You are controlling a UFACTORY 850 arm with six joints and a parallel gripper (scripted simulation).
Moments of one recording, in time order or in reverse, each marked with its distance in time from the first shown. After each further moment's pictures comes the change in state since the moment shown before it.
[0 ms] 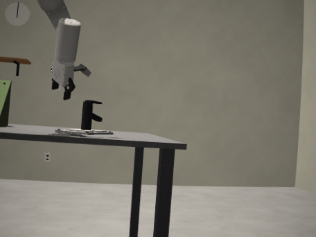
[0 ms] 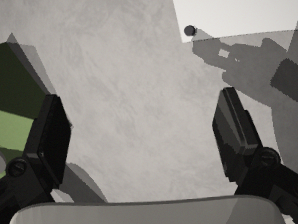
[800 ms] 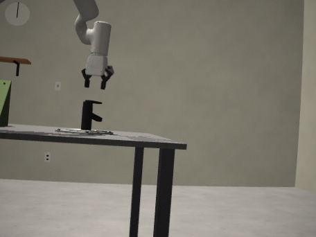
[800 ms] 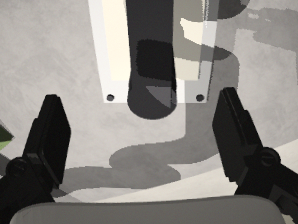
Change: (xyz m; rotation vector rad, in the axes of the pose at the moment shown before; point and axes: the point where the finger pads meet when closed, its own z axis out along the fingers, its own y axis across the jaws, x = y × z) arm 0.209 -0.023 0.024 -0.383 -0.365 -0.286
